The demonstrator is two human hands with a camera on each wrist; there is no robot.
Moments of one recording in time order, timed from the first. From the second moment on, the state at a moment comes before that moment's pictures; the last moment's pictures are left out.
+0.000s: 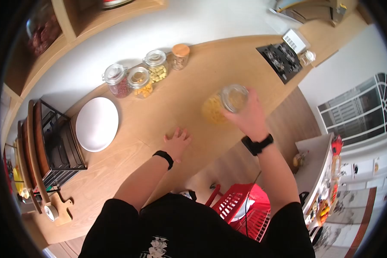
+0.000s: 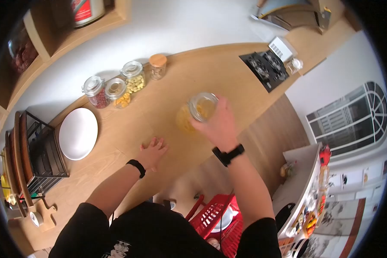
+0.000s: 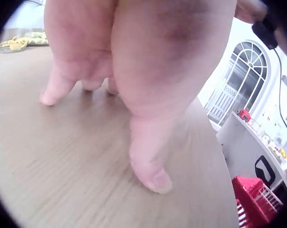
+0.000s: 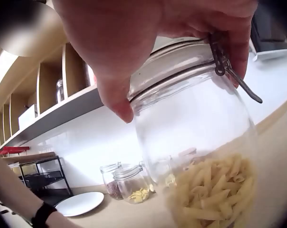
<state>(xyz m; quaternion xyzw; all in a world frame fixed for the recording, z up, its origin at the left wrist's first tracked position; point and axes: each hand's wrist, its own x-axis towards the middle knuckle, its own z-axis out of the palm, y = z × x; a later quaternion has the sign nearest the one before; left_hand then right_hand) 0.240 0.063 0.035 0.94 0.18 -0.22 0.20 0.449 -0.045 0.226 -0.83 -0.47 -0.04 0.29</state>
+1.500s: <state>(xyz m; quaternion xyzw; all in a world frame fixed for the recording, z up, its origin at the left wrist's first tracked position) 0.240 0.067 0.025 0.95 0.13 -0.22 0.20 0.360 -0.380 0.043 -0.93 -0.28 0.07 0.23</state>
